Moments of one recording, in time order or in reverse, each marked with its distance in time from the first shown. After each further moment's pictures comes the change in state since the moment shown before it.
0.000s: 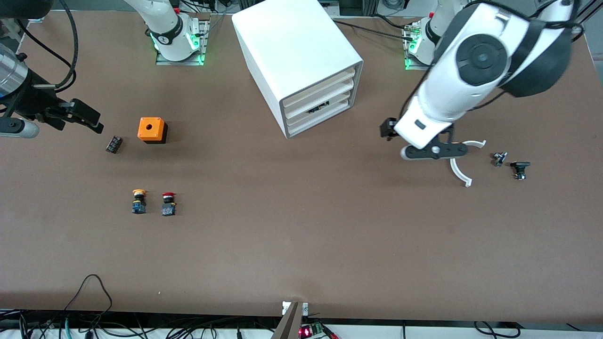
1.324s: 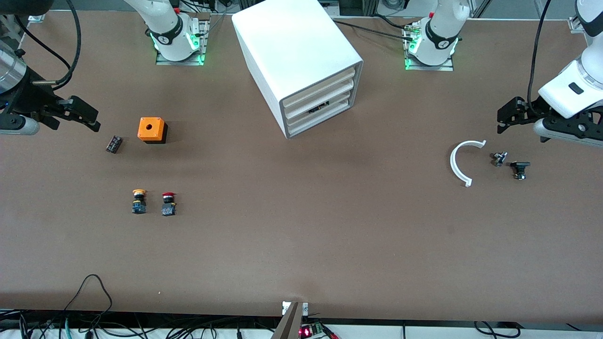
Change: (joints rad) left arm -0.101 -0.287 0.508 -0.225 -0.114 0.127 0.645; right arm 0.001 0.000 0.010 0.019 -0.039 -0.015 -0.037
